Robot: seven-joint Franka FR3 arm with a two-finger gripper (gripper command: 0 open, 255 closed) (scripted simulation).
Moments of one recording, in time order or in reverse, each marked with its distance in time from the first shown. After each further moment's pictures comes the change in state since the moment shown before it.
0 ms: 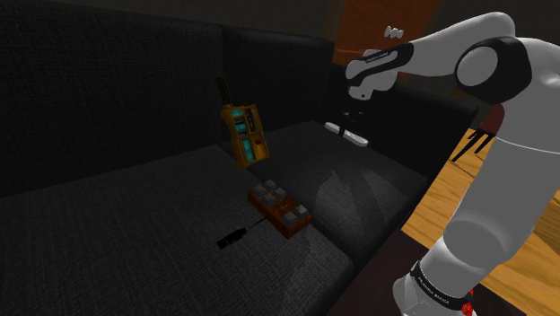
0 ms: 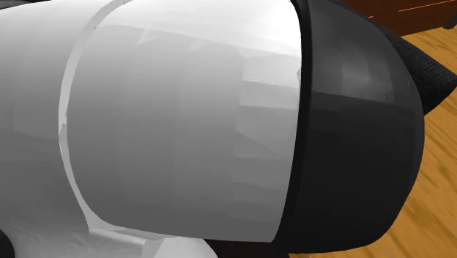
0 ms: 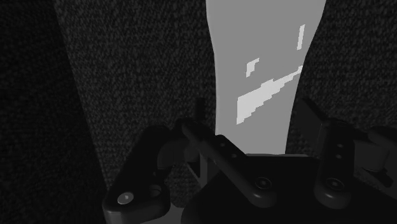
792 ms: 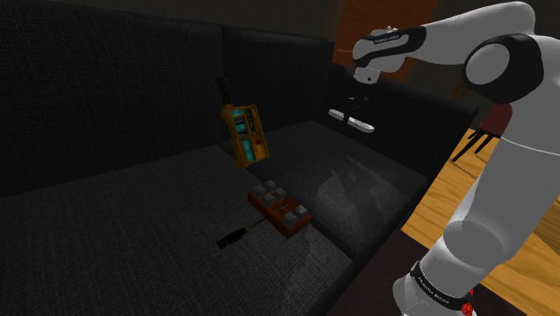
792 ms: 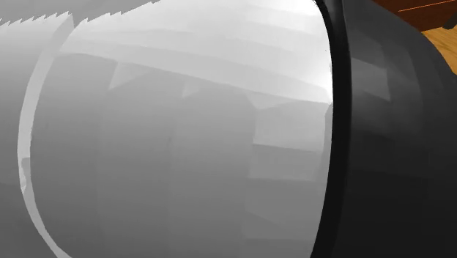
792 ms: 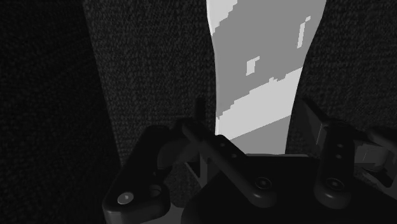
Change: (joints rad) arm 0.002 -0.042 -0.004 0.114 -0.020 -0.153 0.020
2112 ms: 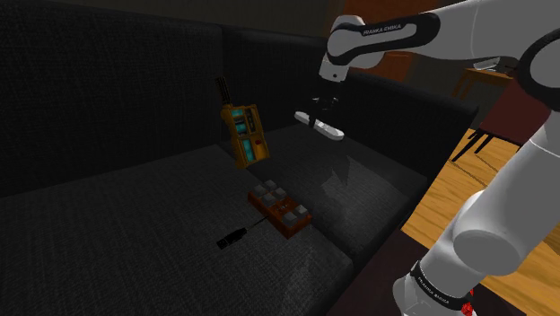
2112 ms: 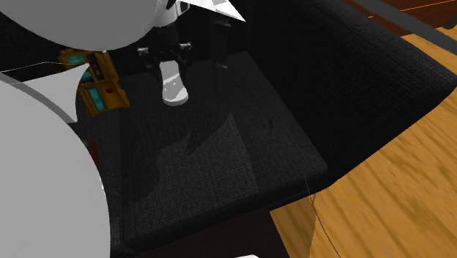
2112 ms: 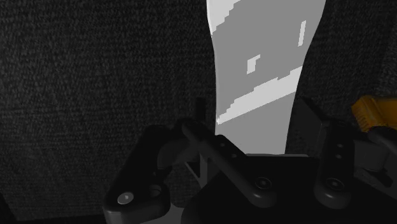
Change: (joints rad) arm 0.207 -0.192 0.192 -0.196 -0.040 0.036 0.406
